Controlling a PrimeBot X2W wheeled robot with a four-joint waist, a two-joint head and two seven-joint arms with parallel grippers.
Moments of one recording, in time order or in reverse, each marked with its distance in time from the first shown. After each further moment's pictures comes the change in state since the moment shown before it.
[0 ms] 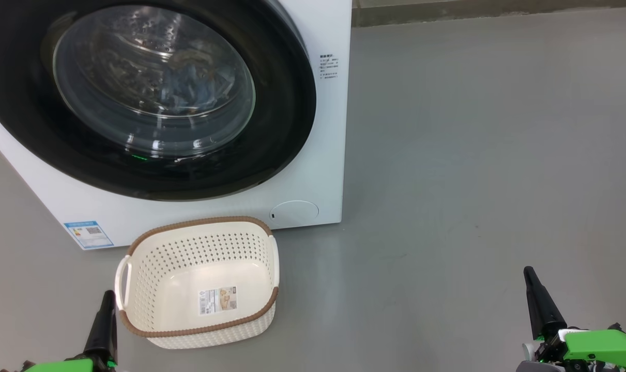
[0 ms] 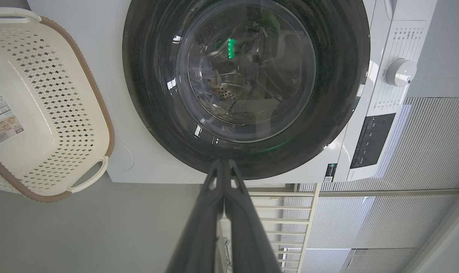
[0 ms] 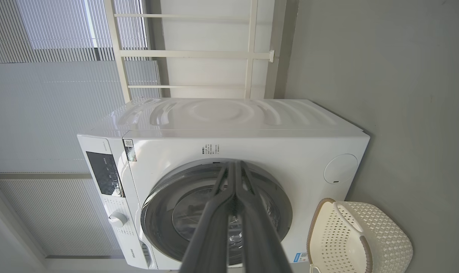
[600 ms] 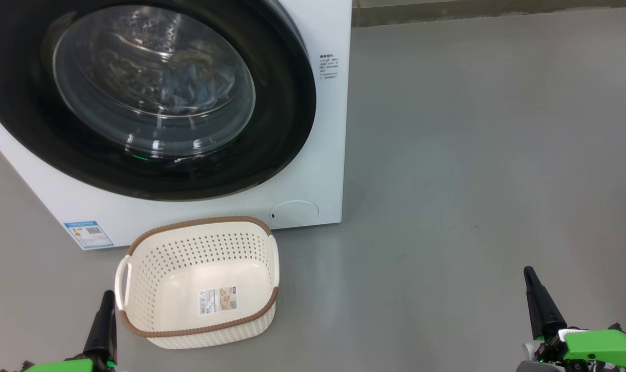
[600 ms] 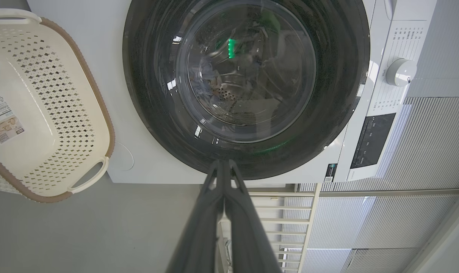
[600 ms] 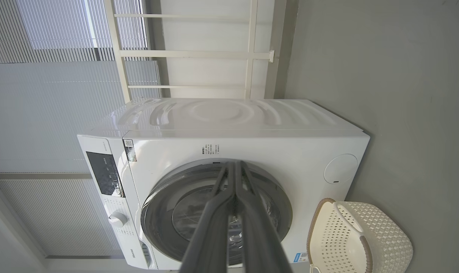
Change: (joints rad) left arm 0.000 0.000 0.002 0.000 0.003 0.000 0.000; right arm 0.000 0.000 -0.001 0.000 0.000 0.000 0.000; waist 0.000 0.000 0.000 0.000
